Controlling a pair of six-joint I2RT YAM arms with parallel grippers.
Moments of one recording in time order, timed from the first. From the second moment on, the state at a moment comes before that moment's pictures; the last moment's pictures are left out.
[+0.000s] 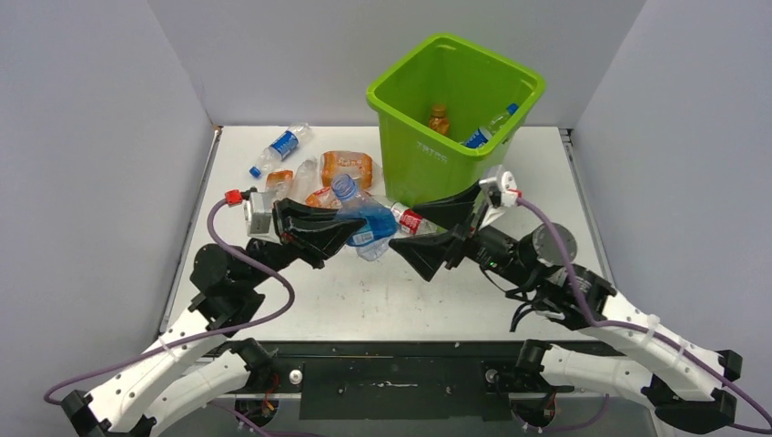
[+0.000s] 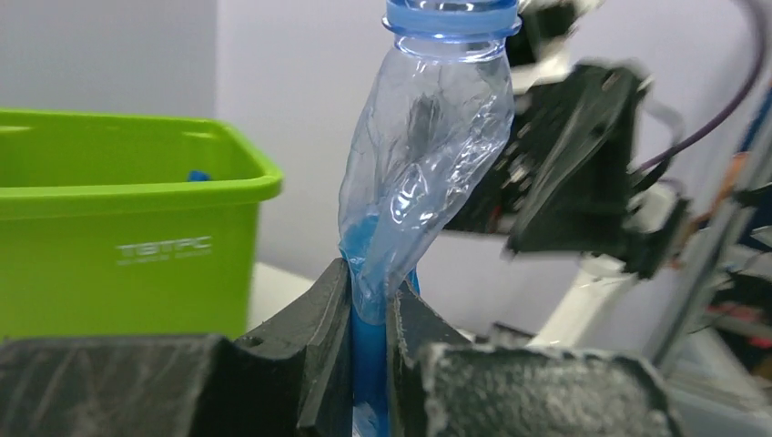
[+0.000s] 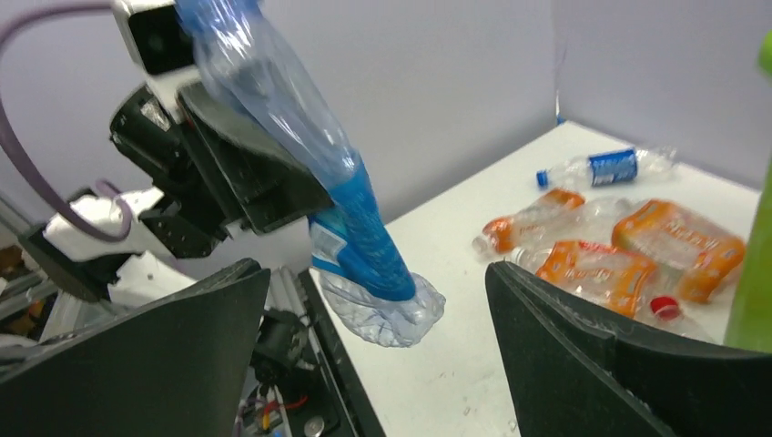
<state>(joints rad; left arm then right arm) -0.75 0.74 0.72 0.59 0.39 -0.52 1.04 0.83 1.01 0.01 -0.06 0.34</state>
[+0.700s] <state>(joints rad) -0.75 0.67 0.66 0.09 0.19 -0.06 1.04 1.20 1.53 -0.40 0.09 0.26</state>
